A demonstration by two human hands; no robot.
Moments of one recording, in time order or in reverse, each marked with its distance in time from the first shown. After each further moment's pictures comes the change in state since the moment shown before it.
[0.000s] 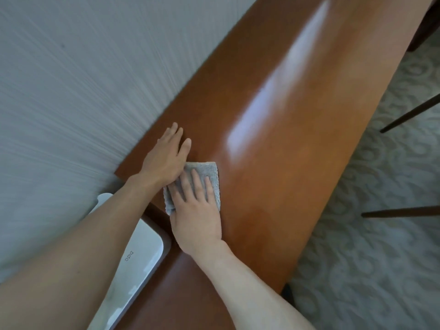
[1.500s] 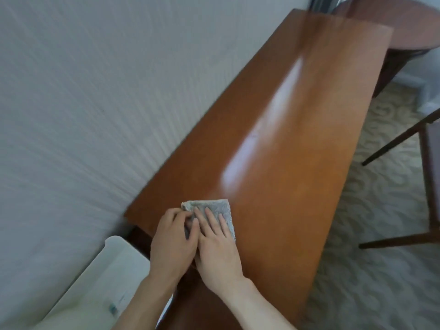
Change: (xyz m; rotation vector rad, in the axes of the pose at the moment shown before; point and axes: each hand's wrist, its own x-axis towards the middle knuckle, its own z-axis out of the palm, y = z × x) left_hand -0.096 -0.008 0.037 -0.187 0.322 -0.008; right_hand -0.002 0.020 0.007 0.109 0.129 -0.047
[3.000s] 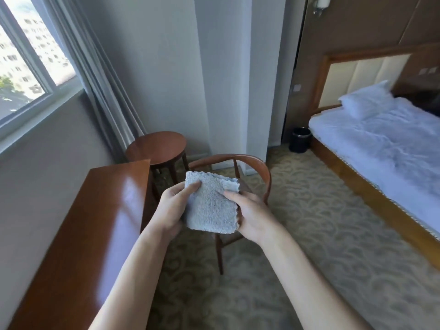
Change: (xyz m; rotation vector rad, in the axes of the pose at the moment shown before) left_hand -0.241 0.678 -0.165 -1.011 -0.889 0.245; right_hand -0.429 0.143 -0.641 1.656 0.914 0.669
